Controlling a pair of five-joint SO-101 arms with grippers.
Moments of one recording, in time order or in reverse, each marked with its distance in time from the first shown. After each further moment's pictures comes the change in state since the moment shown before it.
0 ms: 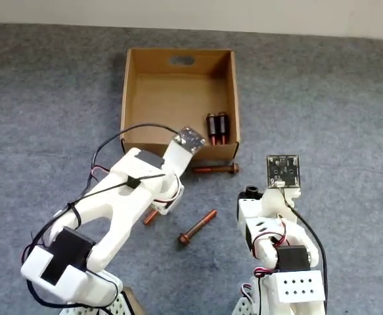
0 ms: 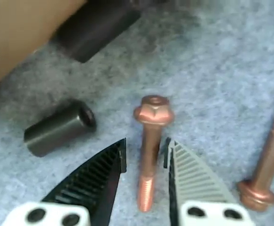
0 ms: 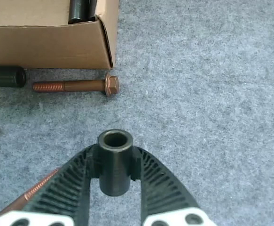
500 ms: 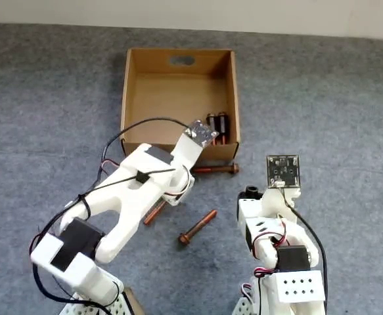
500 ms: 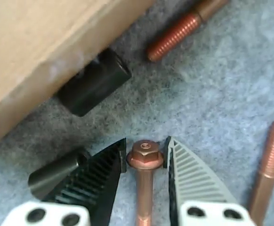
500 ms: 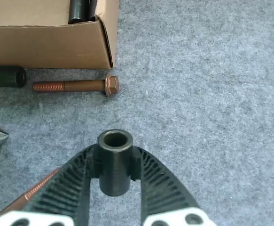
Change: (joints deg) left arm 0.5 7.0 -6.3 -3.4 0.2; right arm 0.0 0.0 0.0 0.0 0.0
